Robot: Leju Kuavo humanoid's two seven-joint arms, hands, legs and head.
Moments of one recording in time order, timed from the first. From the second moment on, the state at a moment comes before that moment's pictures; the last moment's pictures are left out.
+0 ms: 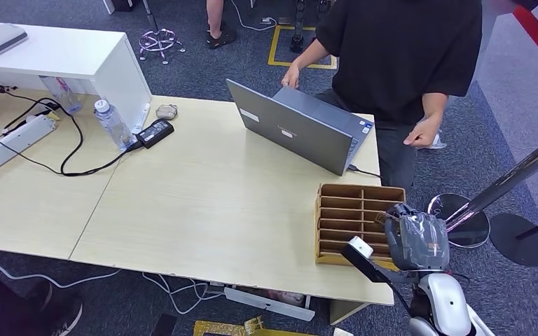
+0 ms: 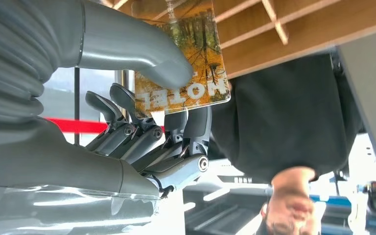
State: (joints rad) left arm -0.13 -0.03 -1.17 -0.23 0.88 0.63 0.11; right arm -0.27 -0.43 0.73 -1.50 1.06 -0.42 0.47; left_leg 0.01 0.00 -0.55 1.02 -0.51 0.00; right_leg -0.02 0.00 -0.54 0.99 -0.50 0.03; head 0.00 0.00
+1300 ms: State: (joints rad) left arm -0.13 -0.02 -1.17 -0.23 0.84 0.61 0.06; right arm -0.71 -0.27 0.74 -1.00 0.75 -0.57 0.08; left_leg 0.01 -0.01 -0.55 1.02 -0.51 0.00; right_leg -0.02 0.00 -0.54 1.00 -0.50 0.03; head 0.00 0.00
